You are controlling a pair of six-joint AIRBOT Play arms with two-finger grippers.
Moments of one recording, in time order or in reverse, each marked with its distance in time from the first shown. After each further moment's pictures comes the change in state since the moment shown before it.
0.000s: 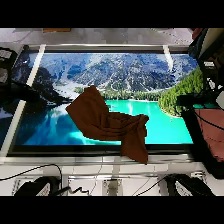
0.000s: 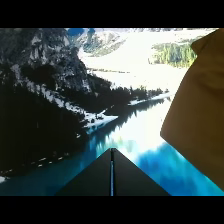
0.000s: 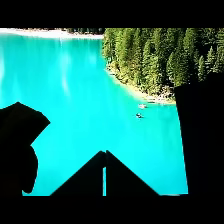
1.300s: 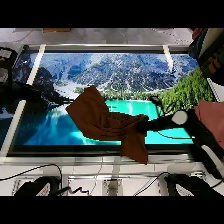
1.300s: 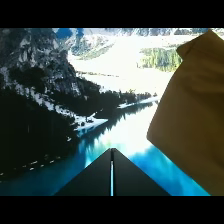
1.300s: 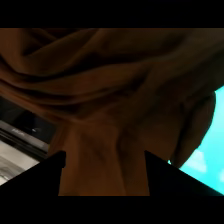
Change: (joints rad) left arm 0.000 0.000 0.000 -0.055 0.000 0.000; right arm 0.200 -0.134 -0.453 0.591 -0.299 -0.304
